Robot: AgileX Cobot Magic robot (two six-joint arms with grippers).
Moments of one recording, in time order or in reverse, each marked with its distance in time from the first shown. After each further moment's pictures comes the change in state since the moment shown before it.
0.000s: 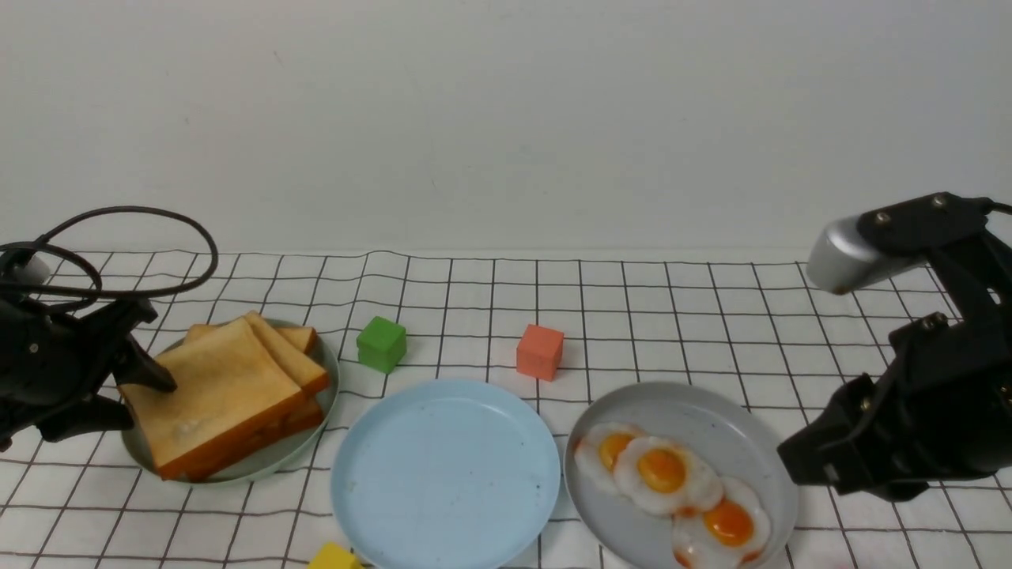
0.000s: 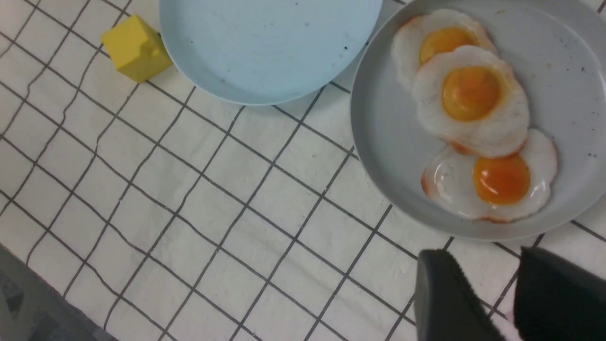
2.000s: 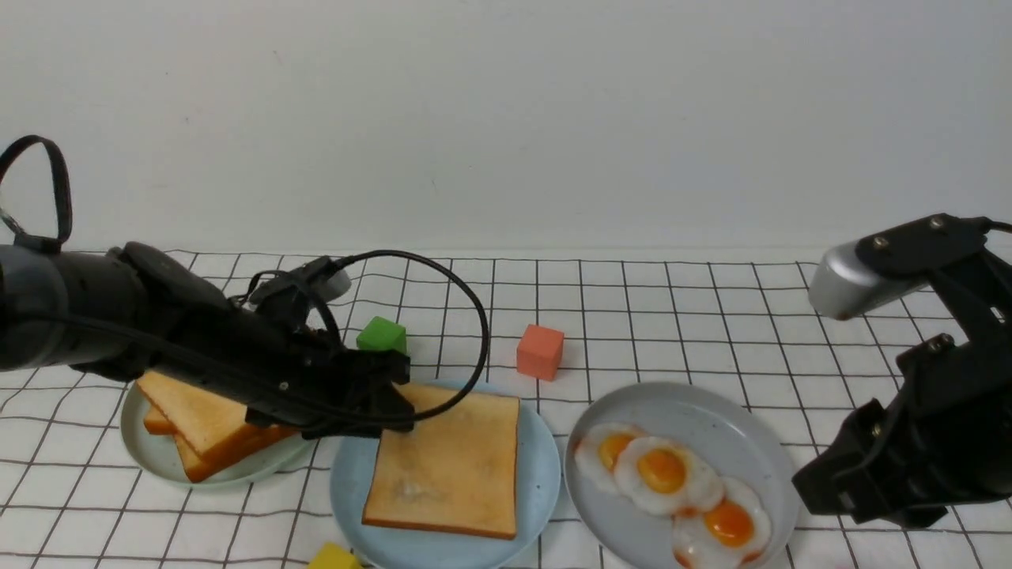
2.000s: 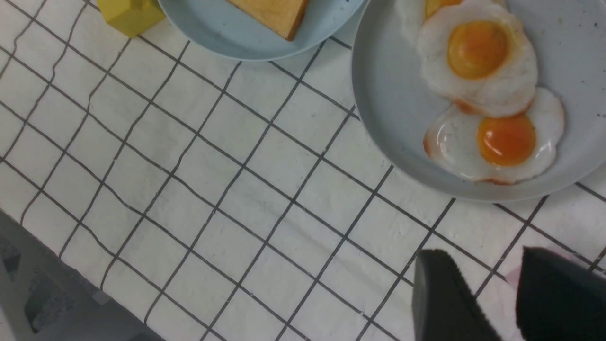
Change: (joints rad) right arm 0.000 0.000 0.000 -0.024 0.067 0.000; left arm -0.453 0.083 -0.014 -0.288 -0.021 0.499
